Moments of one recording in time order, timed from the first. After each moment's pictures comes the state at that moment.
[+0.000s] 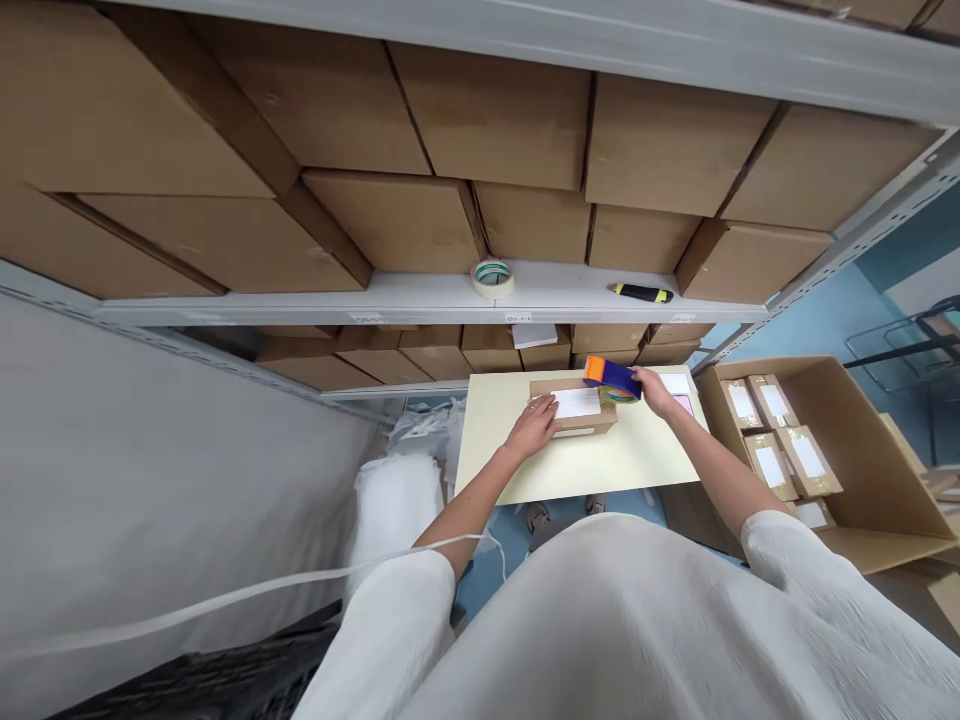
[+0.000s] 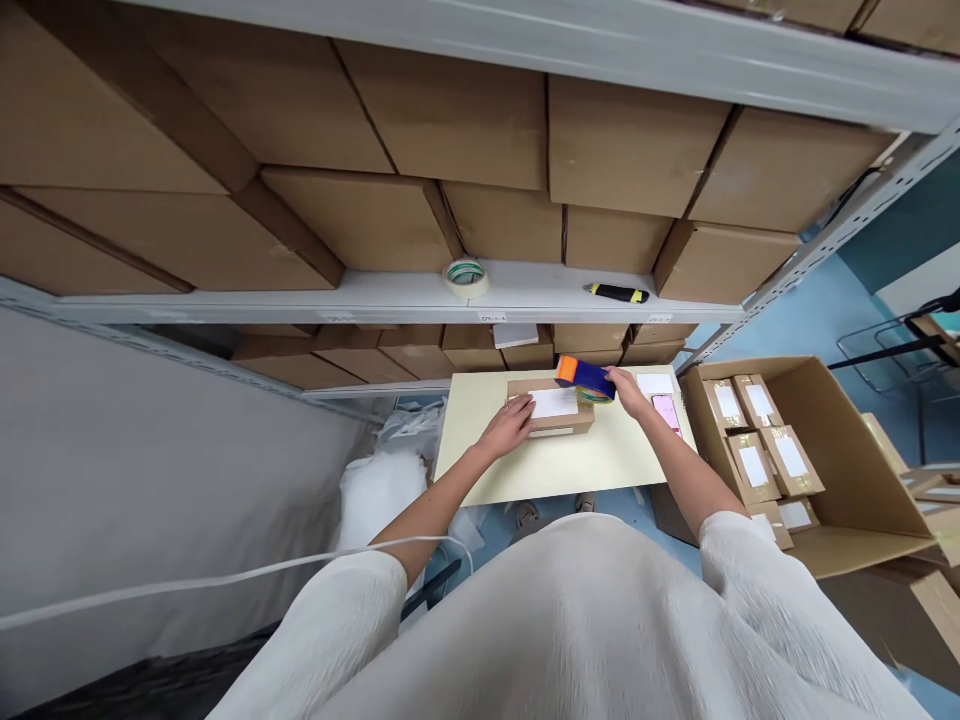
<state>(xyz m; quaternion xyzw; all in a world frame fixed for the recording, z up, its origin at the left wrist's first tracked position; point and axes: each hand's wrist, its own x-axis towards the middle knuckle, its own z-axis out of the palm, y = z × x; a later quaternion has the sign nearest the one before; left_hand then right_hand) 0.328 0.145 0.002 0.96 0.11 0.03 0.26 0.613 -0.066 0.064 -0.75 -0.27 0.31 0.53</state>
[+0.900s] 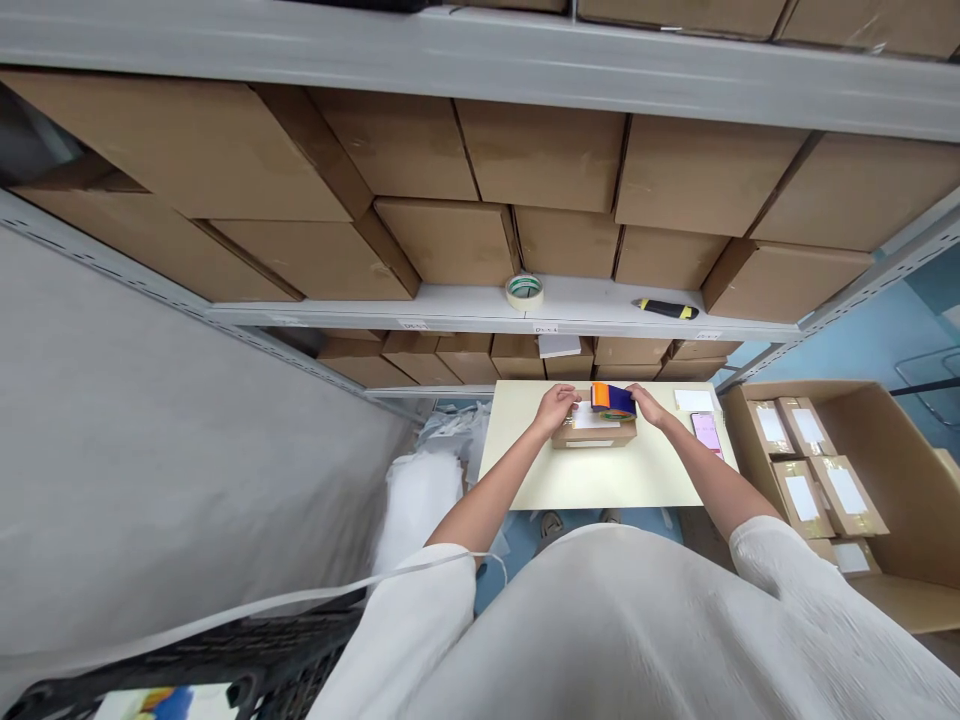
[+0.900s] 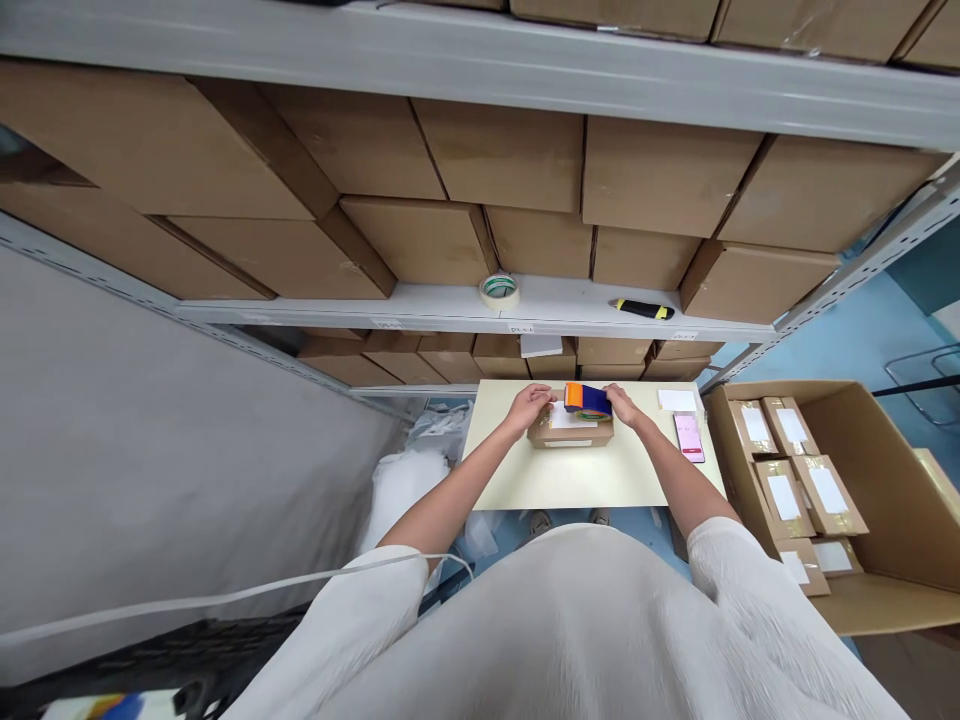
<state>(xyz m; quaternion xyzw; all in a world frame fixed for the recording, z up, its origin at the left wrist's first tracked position) 0.372 0.154 0.059 0.60 0.39 0.13 0.68 0.598 -0.026 0.033 -0.78 -0.35 0.32 0.40</state>
